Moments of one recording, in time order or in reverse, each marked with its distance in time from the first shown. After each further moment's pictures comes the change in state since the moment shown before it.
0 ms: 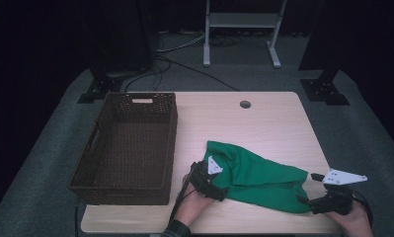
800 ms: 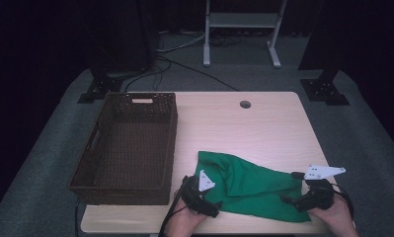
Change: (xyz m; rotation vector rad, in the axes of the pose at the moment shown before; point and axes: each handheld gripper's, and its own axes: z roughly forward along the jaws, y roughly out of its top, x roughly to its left) left arm -0.020 -0.029 -0.030 -0.002 0.011 -0.023; right arm 0.026 0.033 0.026 0.015 0.149 -0.016
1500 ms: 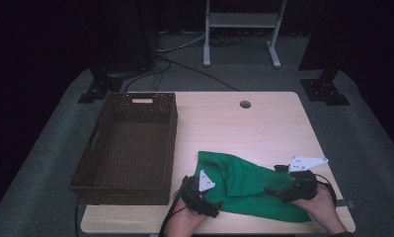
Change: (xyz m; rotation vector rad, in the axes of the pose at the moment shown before) left arm 0.000 0.000 0.000 0.000 0.001 0.001; right arm 0.012 0.037 0.026 -0.039 0.072 -0.051
